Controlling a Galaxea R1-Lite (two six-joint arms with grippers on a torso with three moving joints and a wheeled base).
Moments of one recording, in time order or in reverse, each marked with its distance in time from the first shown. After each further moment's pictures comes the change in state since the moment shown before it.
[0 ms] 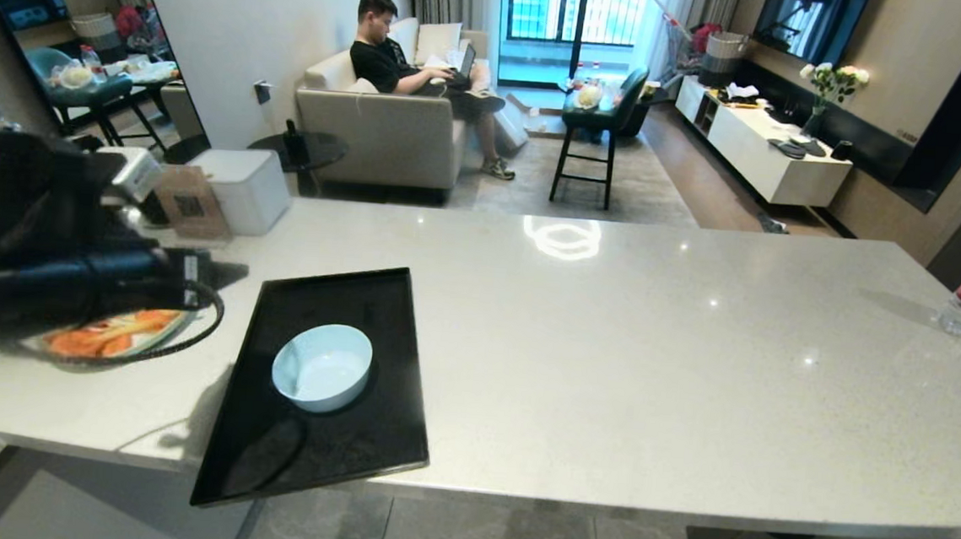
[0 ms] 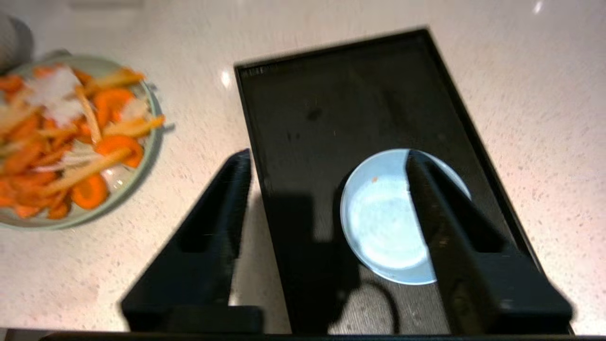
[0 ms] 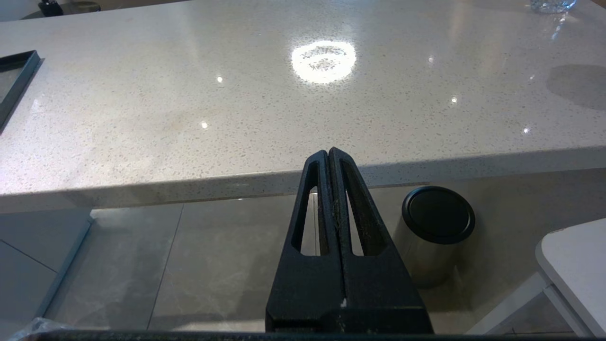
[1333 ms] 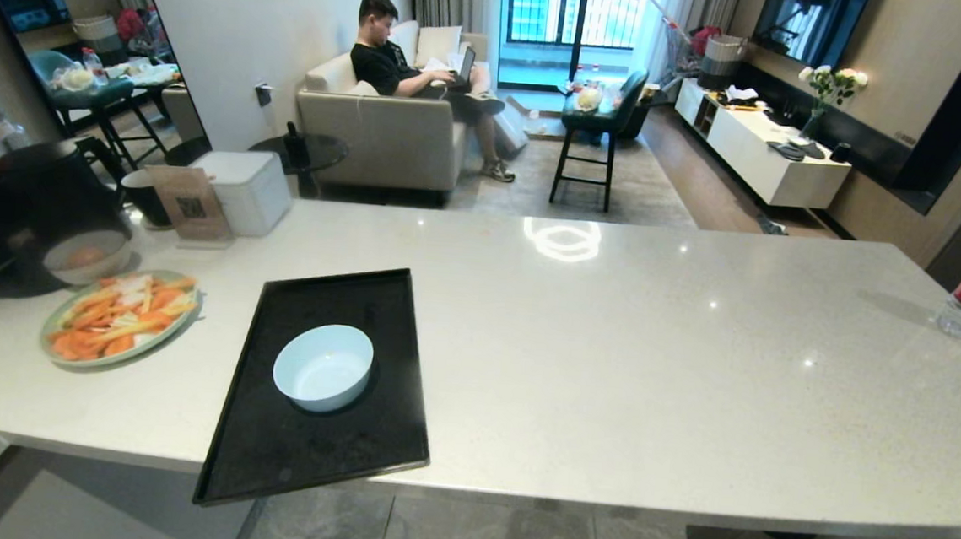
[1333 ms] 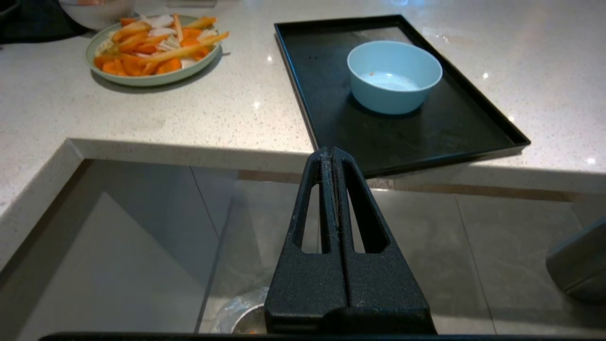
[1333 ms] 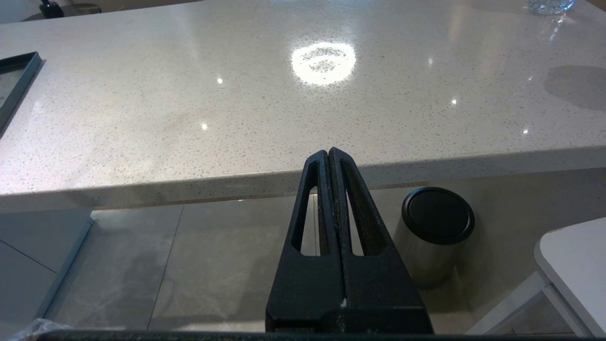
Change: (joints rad) left arm 0.053 -1.444 0.810 0.259 -0.003 0.014; right arm 0.000 0.000 0.000 0.000 0.000 0.000
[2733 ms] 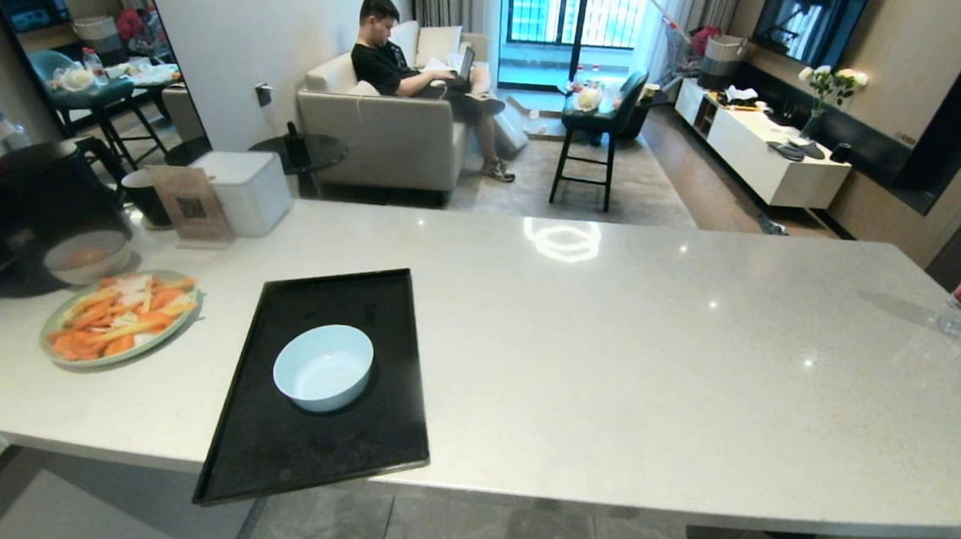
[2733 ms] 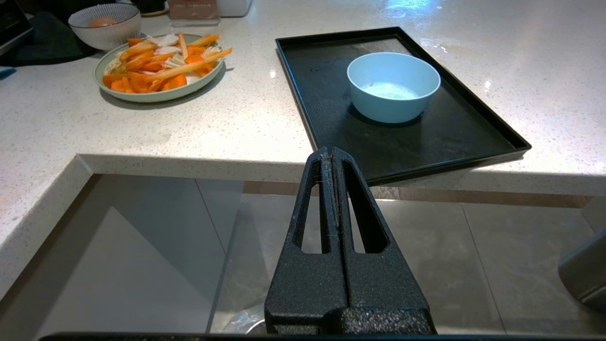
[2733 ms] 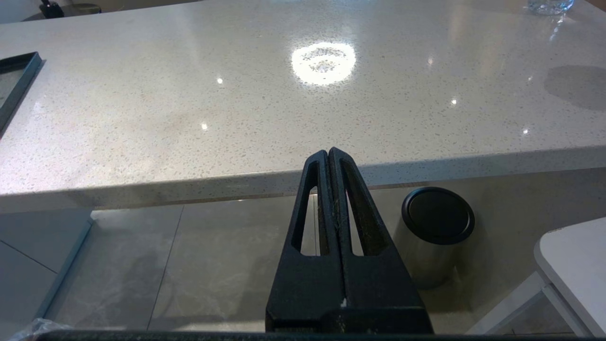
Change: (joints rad) left arm 0.001 -0.057 0.003 0.006 -0.003 0.029; right arm 0.000 0.000 0.000 0.000 0.000 0.000
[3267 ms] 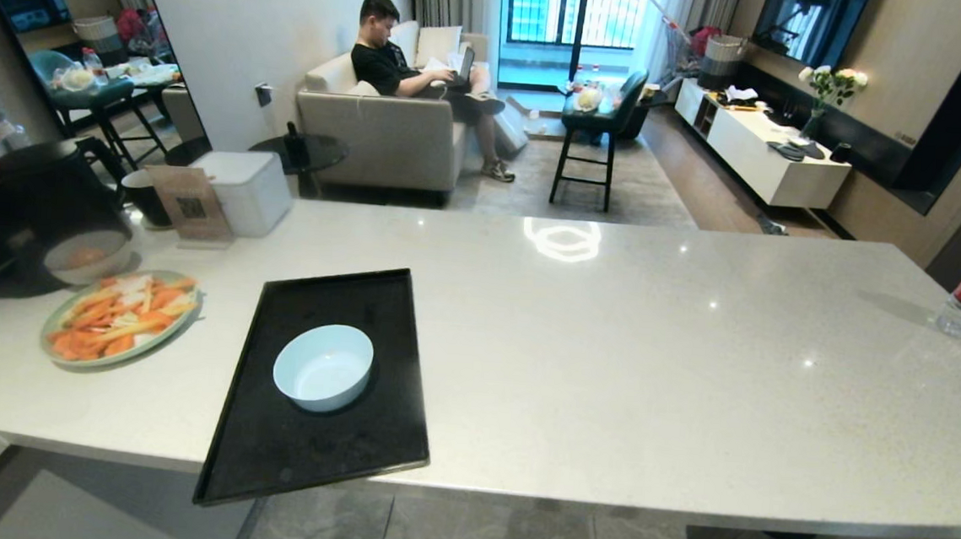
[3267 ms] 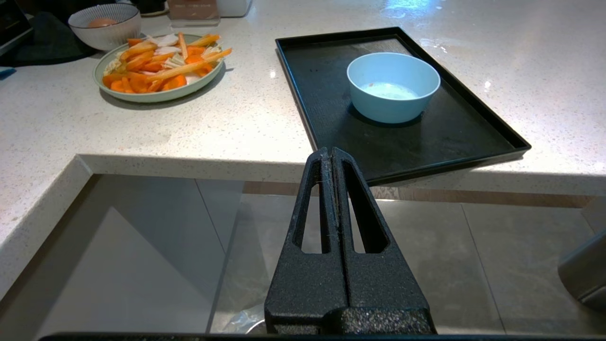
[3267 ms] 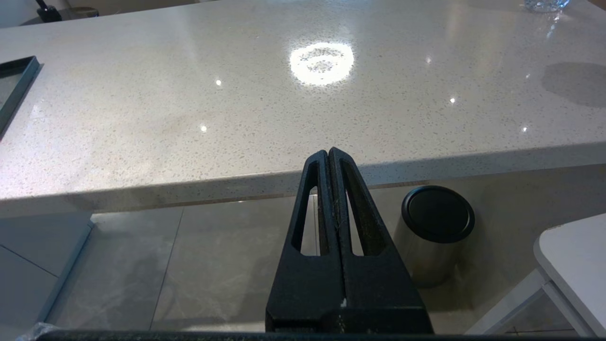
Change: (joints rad) left arm 0.000 0.000 0.000 0.000 0.000 0.000; right arm 0.000 0.000 0.000 0.000 -0.008 0.008
